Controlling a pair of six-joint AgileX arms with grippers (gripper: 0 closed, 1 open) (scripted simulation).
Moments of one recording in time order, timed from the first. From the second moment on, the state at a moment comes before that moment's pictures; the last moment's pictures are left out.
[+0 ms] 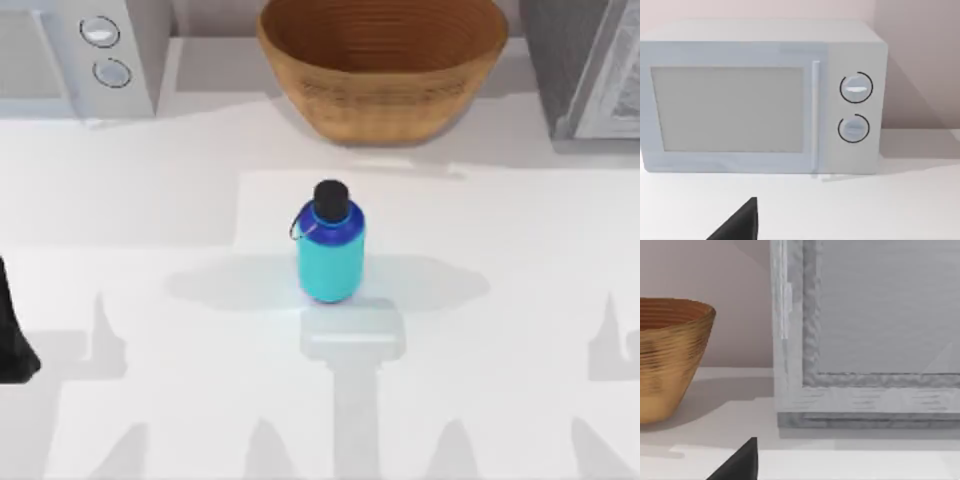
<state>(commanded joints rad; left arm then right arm) 0.00 0.00 0.00 0.00 0.00 0.00 0.00 0.00 0.00 0.00 0.00 0.00</state>
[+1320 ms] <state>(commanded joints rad) -0.38 1.65 0.27 1.29 0.24 0.04 0.00 0.00 0.00 0.00 0.00 0.00</state>
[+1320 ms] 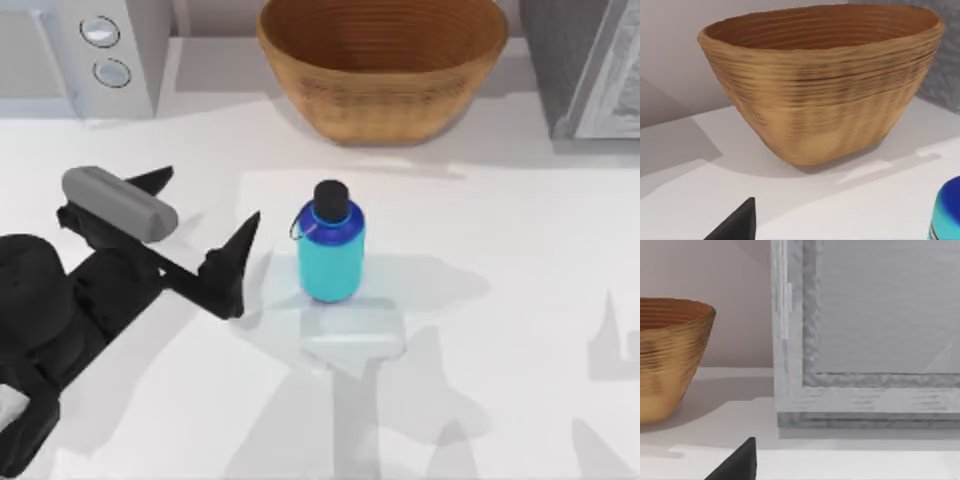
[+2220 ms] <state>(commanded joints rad) -0.51 2.19 0.37 1.71 0.32 0.04 0.00 0.00 0.00 0.00 0.00 0.00</state>
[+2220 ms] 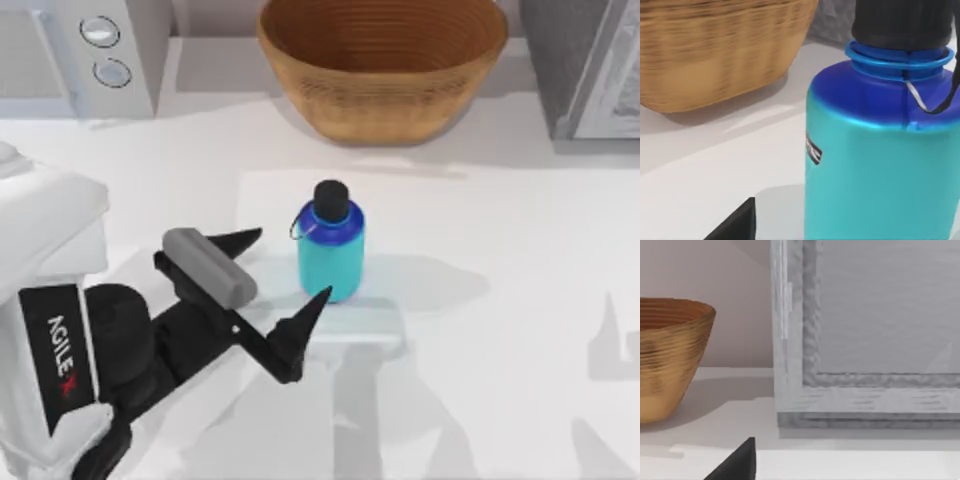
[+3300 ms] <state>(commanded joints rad) -0.58 2.26 0.65 1.51 0.25 0.04 0.00 0.00 0.00 0.00 0.00 0.00</state>
